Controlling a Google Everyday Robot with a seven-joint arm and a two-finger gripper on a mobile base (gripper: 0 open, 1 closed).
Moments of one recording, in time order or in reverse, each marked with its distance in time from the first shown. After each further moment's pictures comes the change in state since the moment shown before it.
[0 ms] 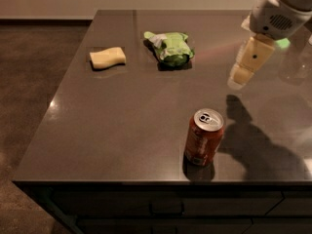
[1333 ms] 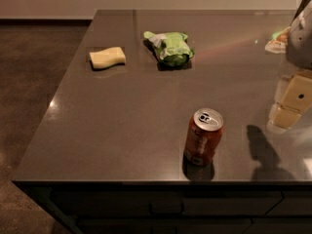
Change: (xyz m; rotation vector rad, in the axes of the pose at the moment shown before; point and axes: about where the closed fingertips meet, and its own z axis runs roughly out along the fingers) arm 0.051 0.083 -0.036 -0.022 0.088 -0.100
